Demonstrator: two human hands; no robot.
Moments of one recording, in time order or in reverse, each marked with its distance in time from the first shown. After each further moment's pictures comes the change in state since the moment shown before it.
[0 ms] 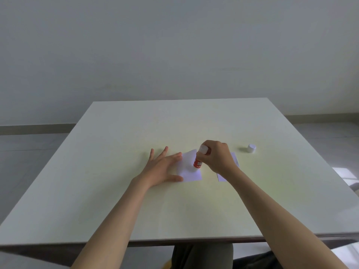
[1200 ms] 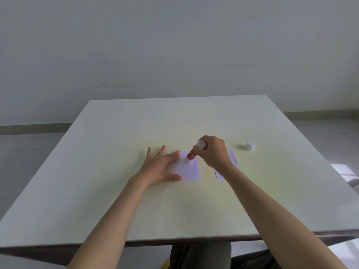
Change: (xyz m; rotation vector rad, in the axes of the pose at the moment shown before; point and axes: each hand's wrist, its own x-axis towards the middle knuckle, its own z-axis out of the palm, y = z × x) left_hand -0.002 0.003 -0.003 0.028 -0.023 -0.021; right_hand 0.015 0.009 0.010 0.060 0.049 0.029
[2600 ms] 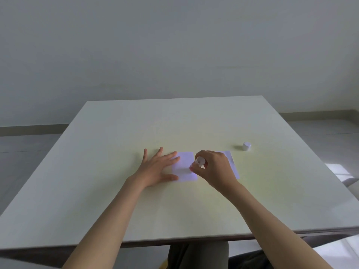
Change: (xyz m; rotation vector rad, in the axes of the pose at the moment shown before) left_hand -0.005 0.004 -0.003 0.118 -0.070 0.016; right_hand -0.050 0.003 -0.009 -0.180 -0.006 -0.214
